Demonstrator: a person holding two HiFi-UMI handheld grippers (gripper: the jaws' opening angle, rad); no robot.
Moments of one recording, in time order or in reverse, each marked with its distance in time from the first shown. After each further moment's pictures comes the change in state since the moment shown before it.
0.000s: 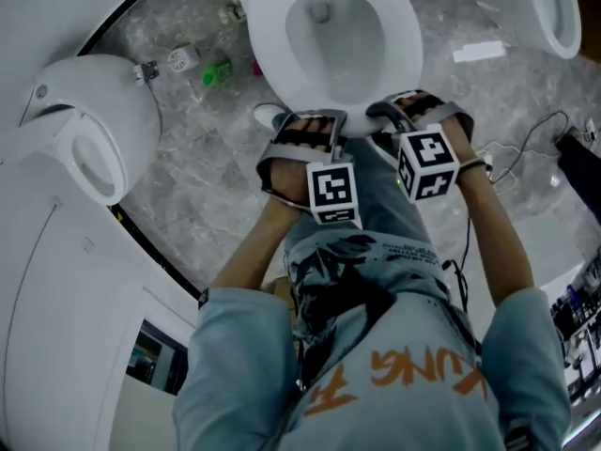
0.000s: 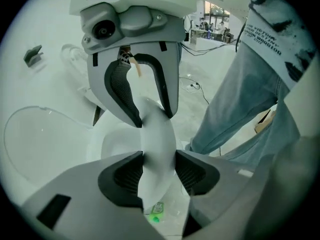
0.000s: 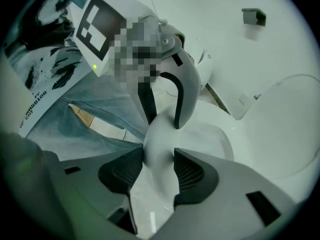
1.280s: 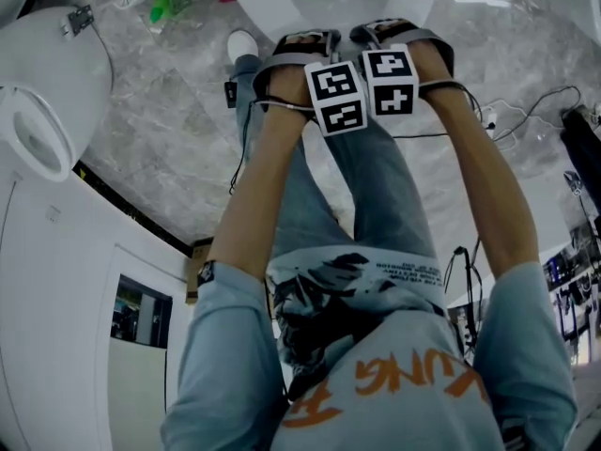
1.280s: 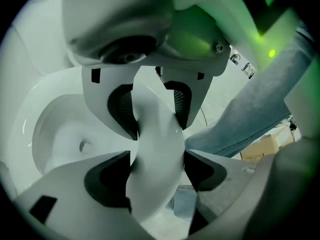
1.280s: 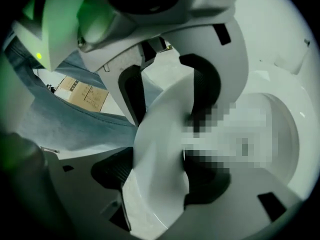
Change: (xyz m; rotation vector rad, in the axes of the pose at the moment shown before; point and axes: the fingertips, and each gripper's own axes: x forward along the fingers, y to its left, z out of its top) left arm 0.197 -0.064 -0.044 -0.246 0.017 -0.298; right arm 0.212 0.026 -0.088 0.014 0.179 0.241
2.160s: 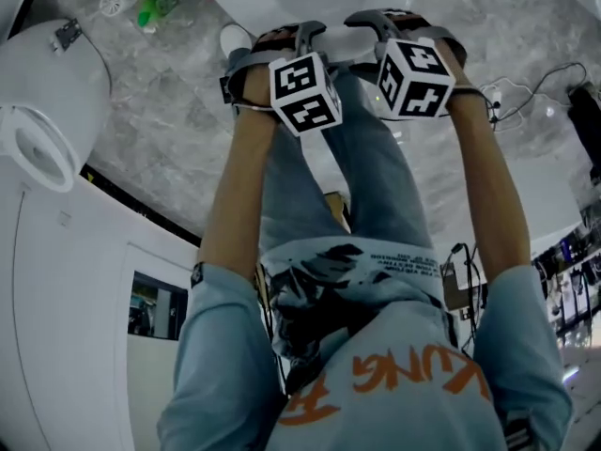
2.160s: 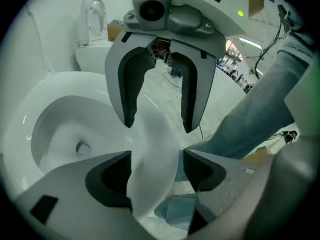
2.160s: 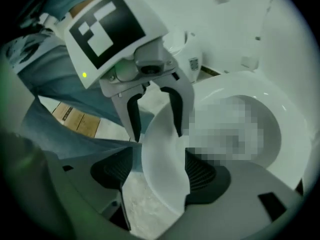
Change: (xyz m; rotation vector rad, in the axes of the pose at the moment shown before) left arm -0.022 -0.001 0.011 -0.065 -0.120 -0.043; right arm -0.057 -0.004 0.008 0.226 -0.291 -0.091
